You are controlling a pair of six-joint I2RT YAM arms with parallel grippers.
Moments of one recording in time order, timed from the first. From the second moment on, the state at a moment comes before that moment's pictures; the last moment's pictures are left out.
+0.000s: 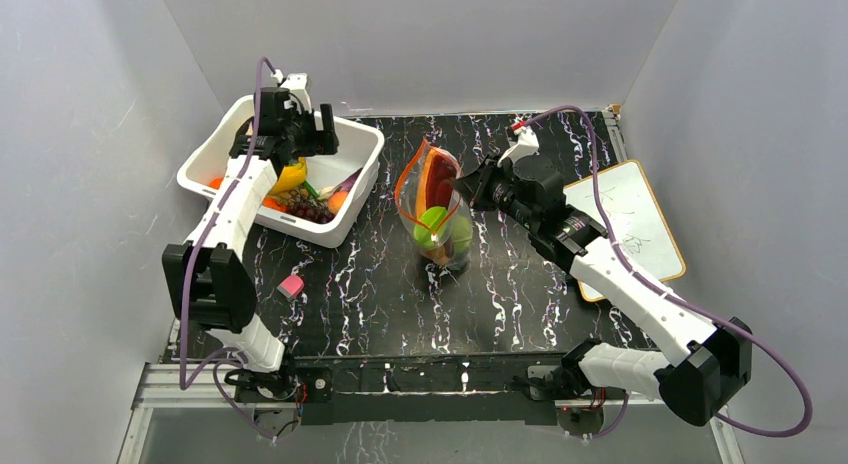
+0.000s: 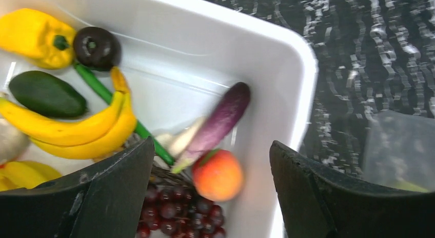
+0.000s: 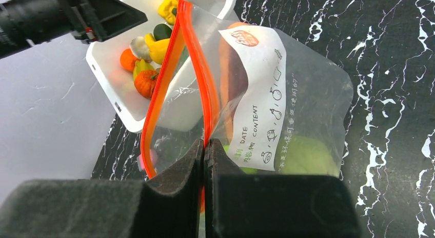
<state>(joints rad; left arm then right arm) -0.12 1.63 1.51 -0.48 0.11 -0.12 0.60 1.15 1.03 -0.12 0.00 0.60</state>
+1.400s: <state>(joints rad) 0.15 2.17 1.69 -0.11 0.22 -0.03 0.60 1.25 1.08 -0.15 0.04 0.58</state>
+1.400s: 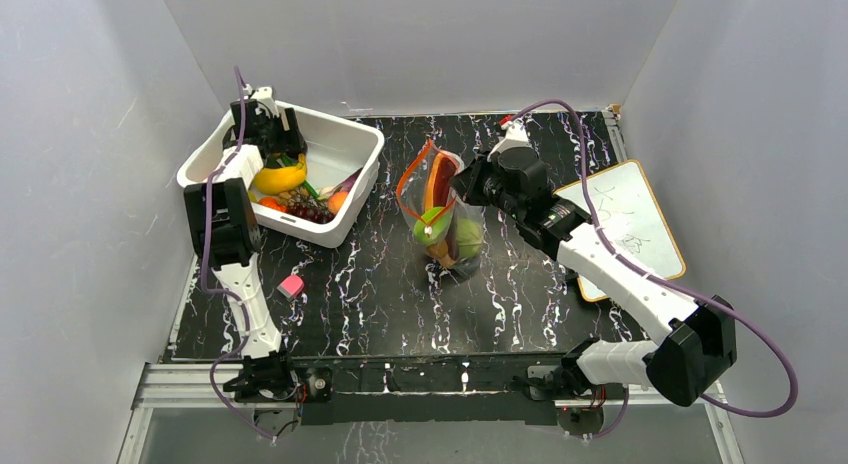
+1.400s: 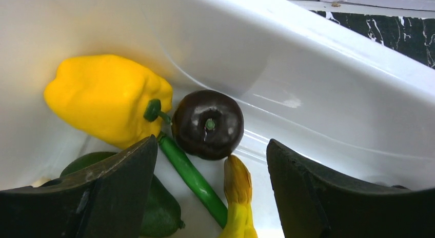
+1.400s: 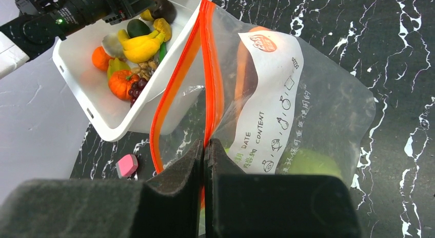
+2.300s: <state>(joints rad) 0.16 2.31 1.73 -0.01 0.35 -0.03 0.60 1.32 1.15 -0.17 0.05 0.58</state>
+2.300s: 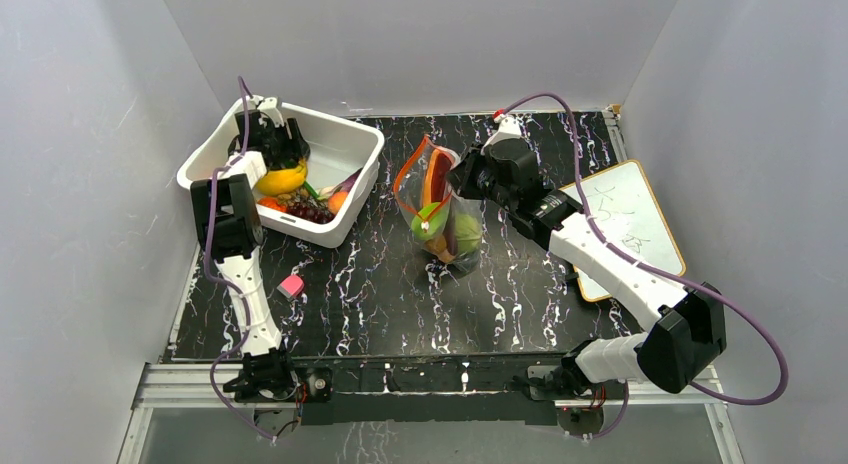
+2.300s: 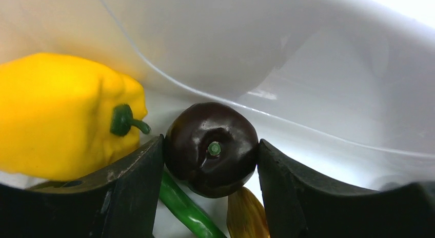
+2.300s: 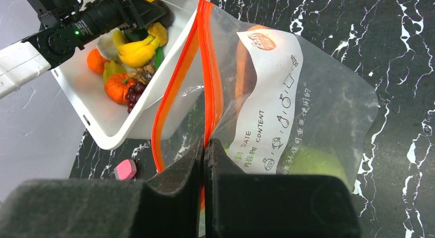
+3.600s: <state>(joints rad) 0.16 1.64 1.35 -0.15 0.56 -0.35 0.60 1.31 1.18 -0.23 0.05 0.59</state>
